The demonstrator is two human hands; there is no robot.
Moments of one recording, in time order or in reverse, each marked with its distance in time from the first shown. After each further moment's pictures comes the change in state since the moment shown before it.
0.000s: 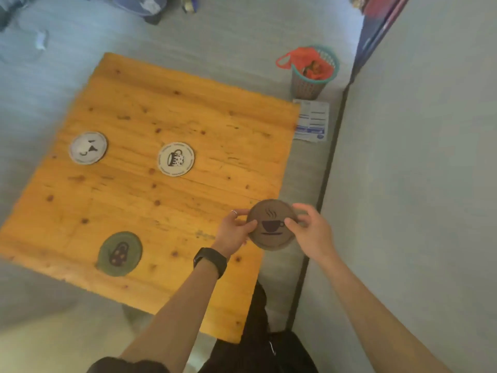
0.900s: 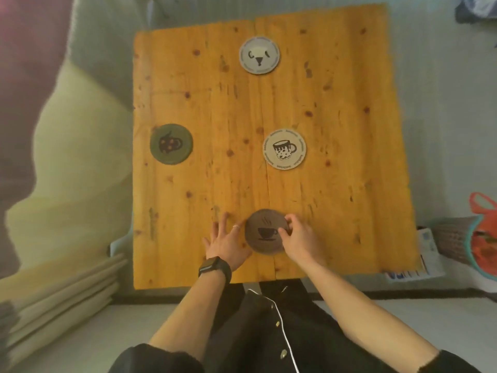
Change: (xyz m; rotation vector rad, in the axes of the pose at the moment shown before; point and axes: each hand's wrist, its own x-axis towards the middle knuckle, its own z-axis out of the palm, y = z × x) left_hand 0.093 -0.034 0.028 0.098 0.685 -0.576; right_hand 0.236 -0.080 0.127 -0.999 -0.903 -0.660
